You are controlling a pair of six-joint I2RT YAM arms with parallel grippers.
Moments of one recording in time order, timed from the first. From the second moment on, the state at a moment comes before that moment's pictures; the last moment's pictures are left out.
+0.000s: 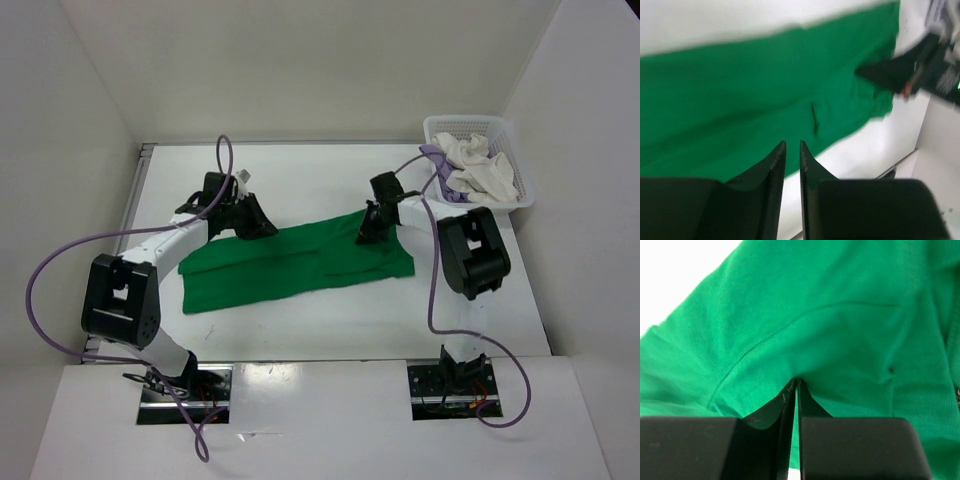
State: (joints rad) left arm -0.21 1.58 1.06 -0.30 0.43 -0.65; right arm 0.33 1.91 1.19 -0.39 -0.16 0.70
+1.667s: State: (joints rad) left arm -0.23 1.57 1.18 -0.46 0.32 -0.50; right arm 0.30 2.15 1.58 -0.41 -0.08 0.55
